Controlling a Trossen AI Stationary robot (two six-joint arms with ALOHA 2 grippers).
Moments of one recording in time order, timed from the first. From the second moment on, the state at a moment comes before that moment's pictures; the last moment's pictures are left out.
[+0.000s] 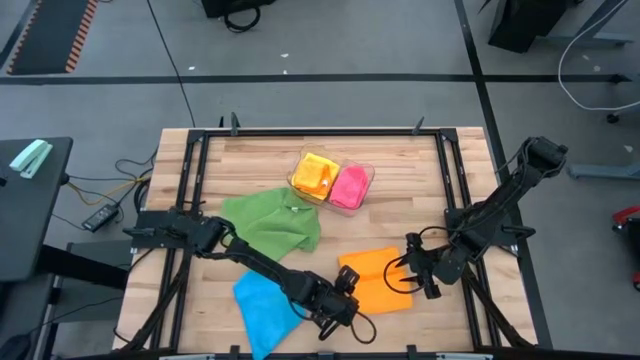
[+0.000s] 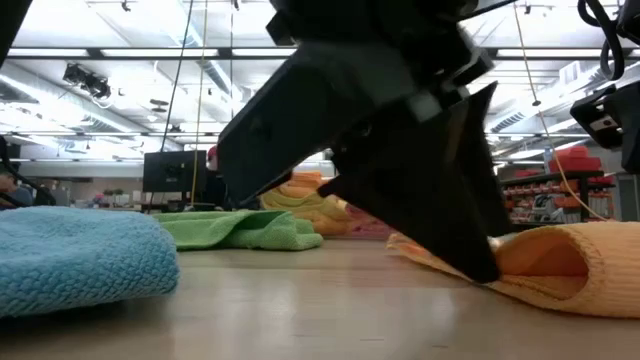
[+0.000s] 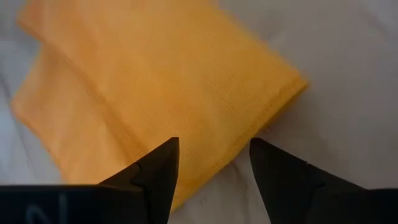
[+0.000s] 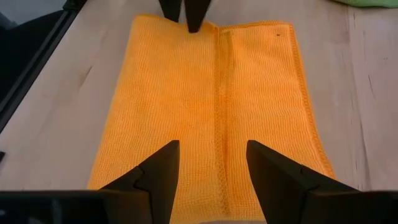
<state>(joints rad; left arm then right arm) -0.48 2.36 1.85 -0.51 -0.33 0.33 0.81 1.11 0.40 -0.13 0.40 0.49</state>
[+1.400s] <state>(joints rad) -0.45 2.37 1.85 -0.47 -0.24 0.12 0.94 1.28 0.40 0.08 0.47 0.42</state>
